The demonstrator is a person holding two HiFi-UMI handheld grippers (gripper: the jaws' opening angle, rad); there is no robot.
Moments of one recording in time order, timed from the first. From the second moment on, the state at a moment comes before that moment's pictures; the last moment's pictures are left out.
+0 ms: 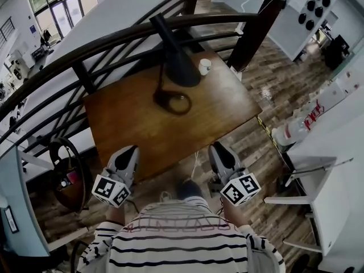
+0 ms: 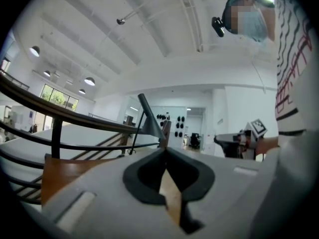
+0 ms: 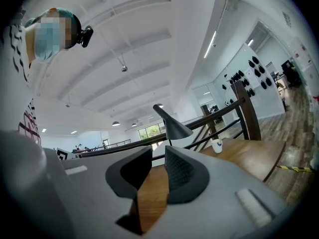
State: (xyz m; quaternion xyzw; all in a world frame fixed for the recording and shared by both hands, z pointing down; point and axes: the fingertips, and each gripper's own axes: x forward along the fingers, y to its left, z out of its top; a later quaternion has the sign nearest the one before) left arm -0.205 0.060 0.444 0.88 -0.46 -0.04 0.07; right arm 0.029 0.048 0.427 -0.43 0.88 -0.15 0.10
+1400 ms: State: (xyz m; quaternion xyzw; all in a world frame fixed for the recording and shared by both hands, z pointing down) left arm -0.181 -0.195 0.435 0.88 -0.48 0.00 0.02; right arm 0.017 -0.212 0.462 -0.38 0.91 -0.16 0.02
